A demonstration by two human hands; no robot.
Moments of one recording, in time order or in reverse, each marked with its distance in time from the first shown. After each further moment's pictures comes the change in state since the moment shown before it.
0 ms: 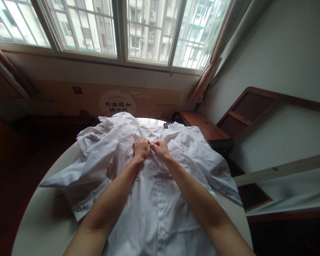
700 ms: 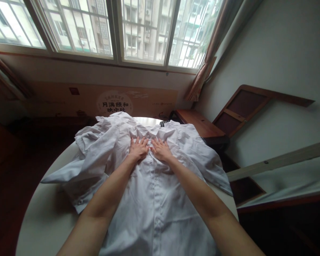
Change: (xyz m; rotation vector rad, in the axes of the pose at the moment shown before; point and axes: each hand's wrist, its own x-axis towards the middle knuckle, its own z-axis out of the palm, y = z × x) left_hand -0.007 -0.011 0.012 0.283 -0.192 0.194; right_hand -0.018 0.012 -0.028 -0.737 -0.316 -0.206
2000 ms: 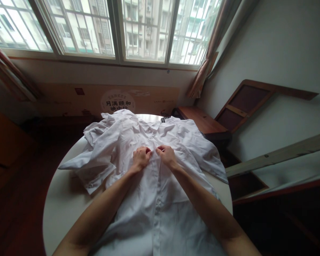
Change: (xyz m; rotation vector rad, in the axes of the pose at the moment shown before) left_hand -0.095 0.043 -0.023 -0.424 0.169 -0.177; right_hand -0.091 -0.031 -0.015 0.603 0.319 0.219
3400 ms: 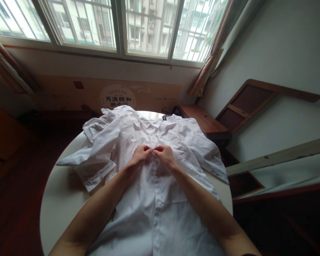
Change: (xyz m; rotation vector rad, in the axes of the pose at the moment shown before) left_hand 0.015 -0.022 0.008 -0.575 -0.149 -0.124; right_hand -0.003 0.002 0.017 0.392 -0.098 0.005
